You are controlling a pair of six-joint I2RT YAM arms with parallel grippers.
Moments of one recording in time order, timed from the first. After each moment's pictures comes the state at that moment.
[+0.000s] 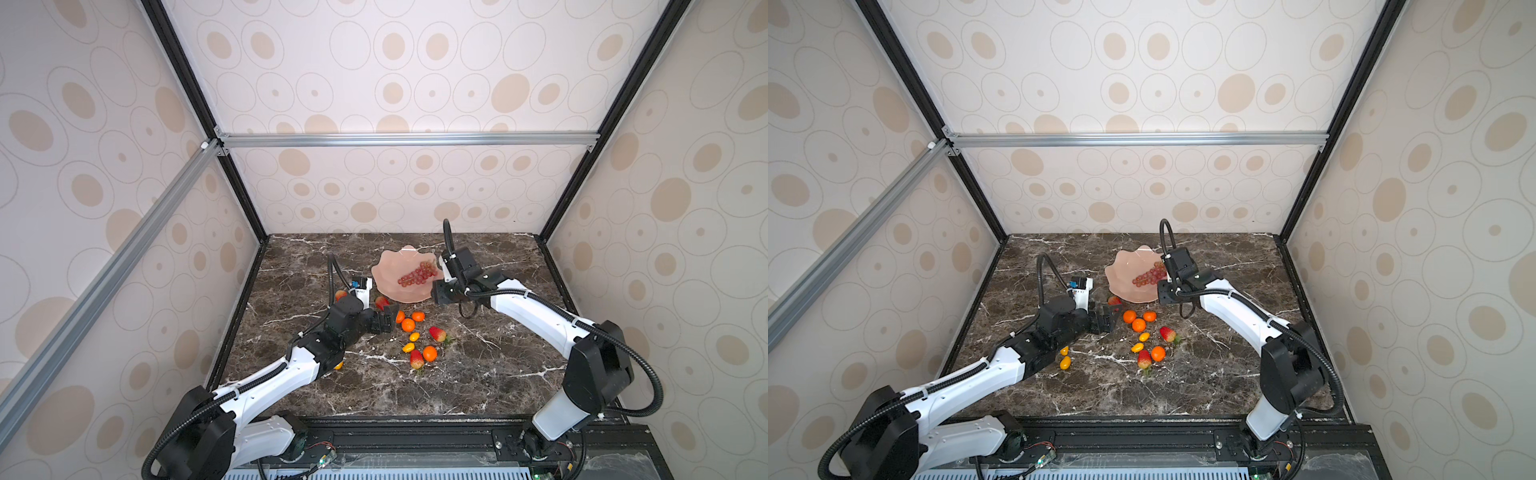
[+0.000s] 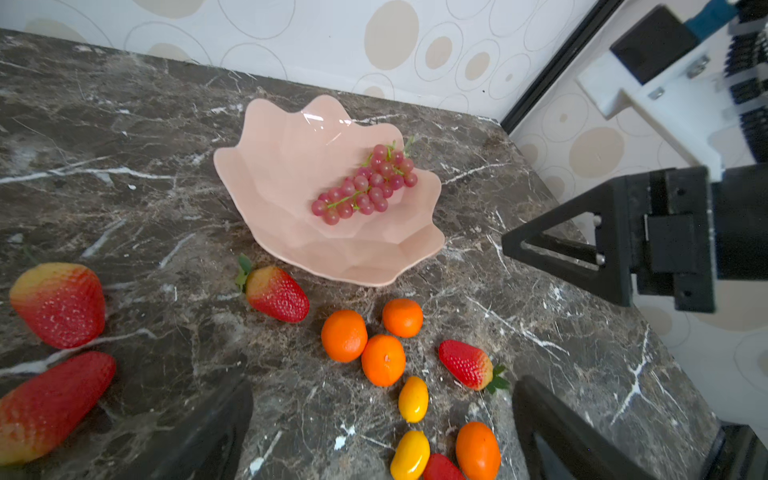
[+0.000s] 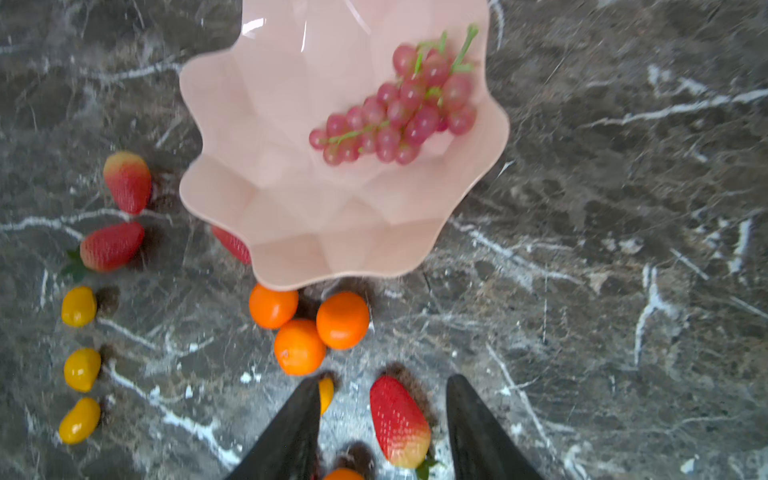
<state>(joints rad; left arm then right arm) -0.66 1.15 0.62 0.10 -0.07 -0.47 0.56 1.61 1.29 -0.64 0.05 0.38</state>
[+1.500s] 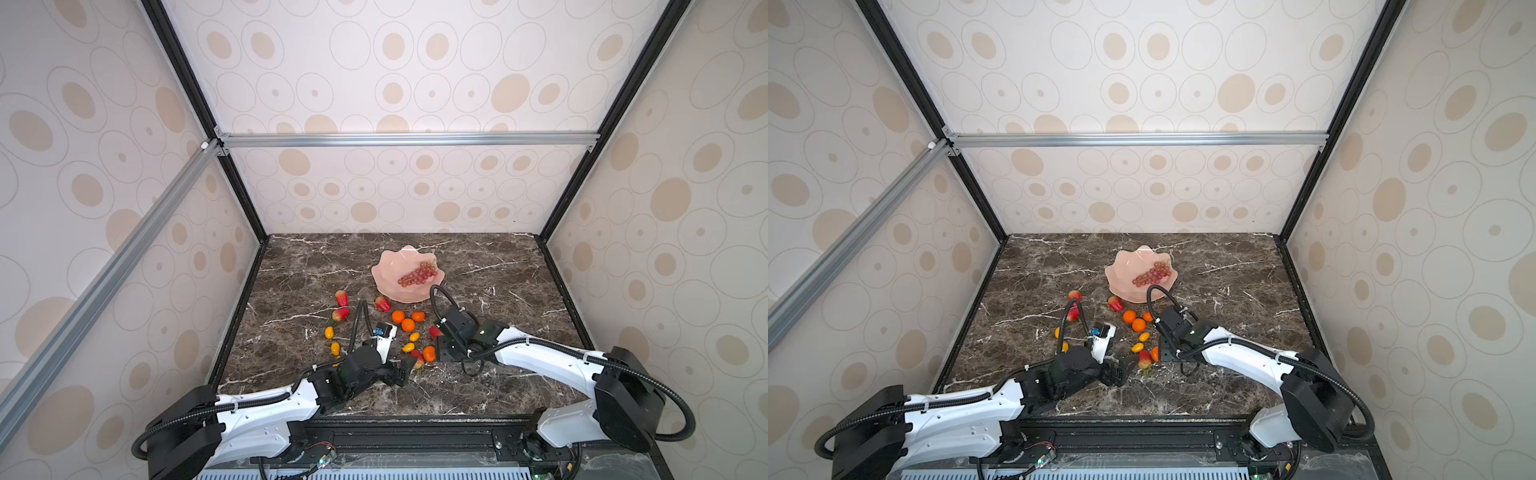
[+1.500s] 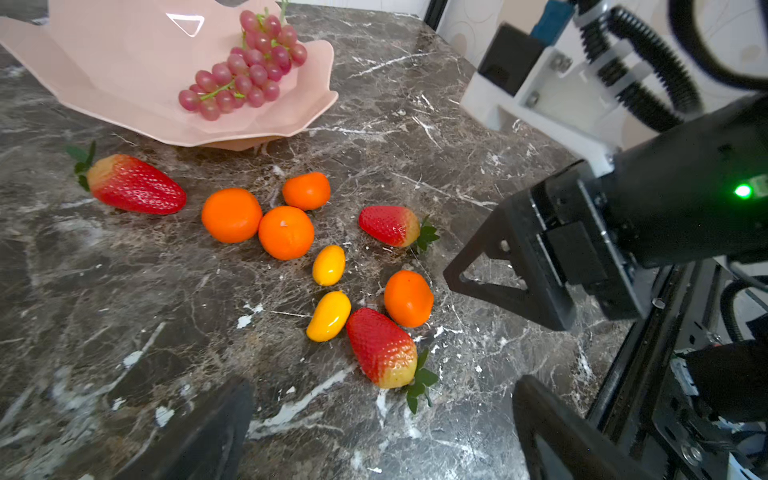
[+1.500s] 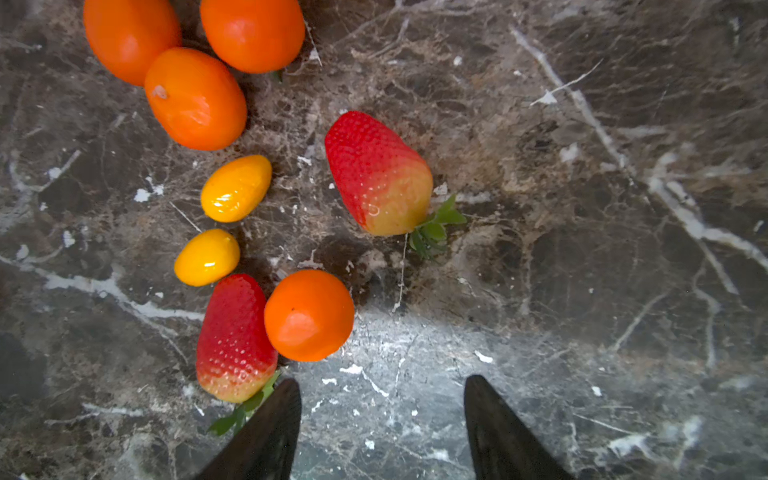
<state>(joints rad) -1.05 1.07 0.37 0.23 -0.24 -0.48 0.80 1.42 0.86 -0.65 0.15 0.78</state>
